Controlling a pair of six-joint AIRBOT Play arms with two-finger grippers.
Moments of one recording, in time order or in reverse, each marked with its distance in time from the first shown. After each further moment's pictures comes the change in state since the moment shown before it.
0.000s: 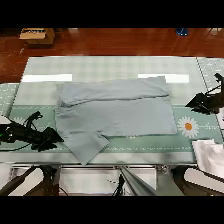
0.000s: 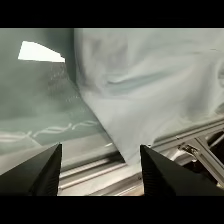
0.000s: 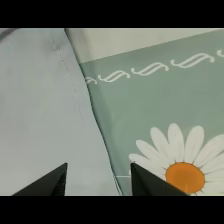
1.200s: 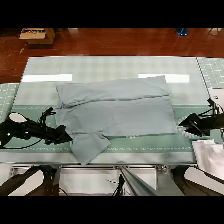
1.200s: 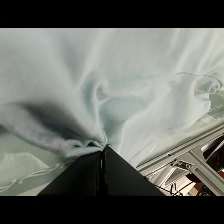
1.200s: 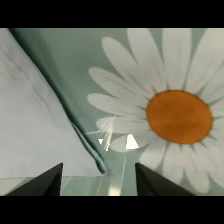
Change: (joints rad) left arm -0.214 -0.032 -0.025 -0.158 0.148 0.038; right arm -0.120 0.057 -0.356 0.032 -0.076 -0.039
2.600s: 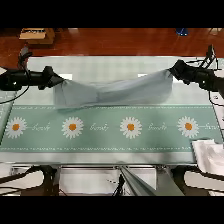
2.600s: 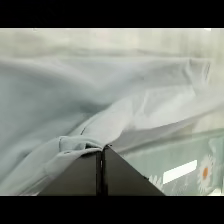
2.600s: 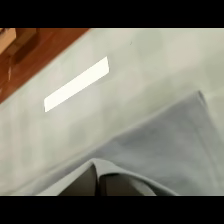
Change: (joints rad) left arm -0.023 -0.295 0.723 -0.266 0.211 0.027; right arm 0.449 -0.175 0.402 0.561 -0.654 -0.031
